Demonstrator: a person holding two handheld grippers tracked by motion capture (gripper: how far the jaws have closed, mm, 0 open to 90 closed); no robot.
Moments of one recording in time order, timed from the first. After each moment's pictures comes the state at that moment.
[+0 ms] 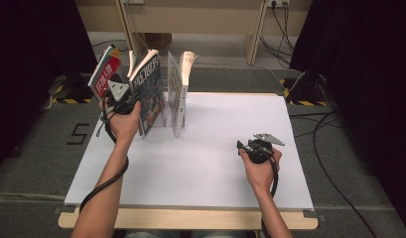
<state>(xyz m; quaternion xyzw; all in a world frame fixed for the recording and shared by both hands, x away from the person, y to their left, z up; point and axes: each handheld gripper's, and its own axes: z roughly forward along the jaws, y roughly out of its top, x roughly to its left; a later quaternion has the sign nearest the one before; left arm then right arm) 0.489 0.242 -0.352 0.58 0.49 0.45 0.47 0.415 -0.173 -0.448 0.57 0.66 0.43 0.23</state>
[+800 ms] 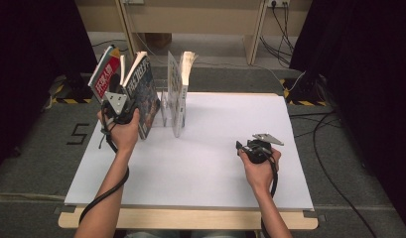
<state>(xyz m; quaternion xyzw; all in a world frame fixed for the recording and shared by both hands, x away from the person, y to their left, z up) 0.473 0.242 -0.377 0.54 0.50 0.49 0.47 0.414 -0.171 -0.447 0.57 0.67 0.42 0.23</state>
